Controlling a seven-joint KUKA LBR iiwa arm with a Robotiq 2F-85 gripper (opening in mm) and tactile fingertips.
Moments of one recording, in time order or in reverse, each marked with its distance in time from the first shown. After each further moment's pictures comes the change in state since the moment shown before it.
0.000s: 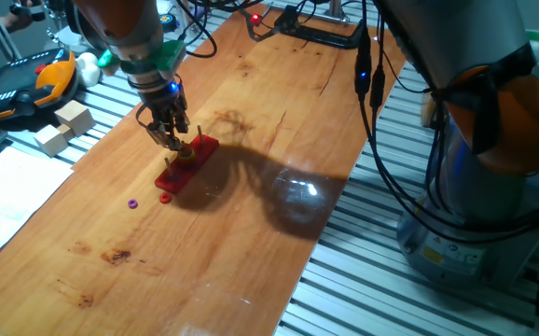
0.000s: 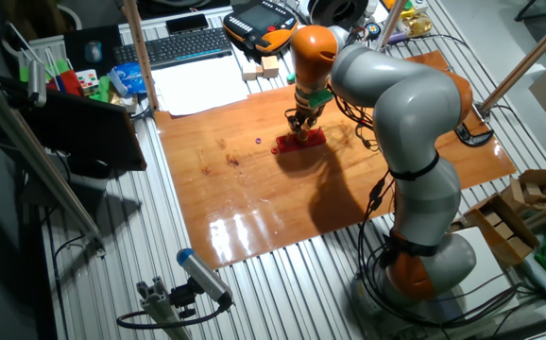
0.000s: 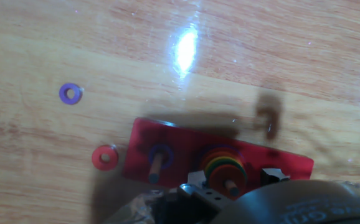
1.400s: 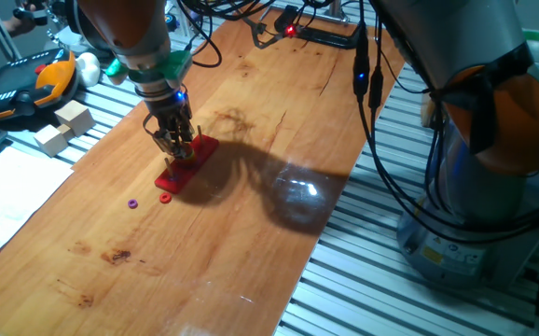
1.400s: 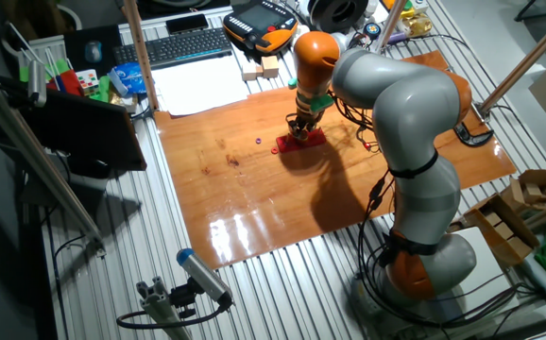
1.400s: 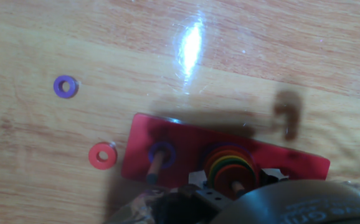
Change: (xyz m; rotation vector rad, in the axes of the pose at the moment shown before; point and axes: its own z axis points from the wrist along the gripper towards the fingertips) arm 0.005 0.002 0.020 -0.030 0.002 -0.003
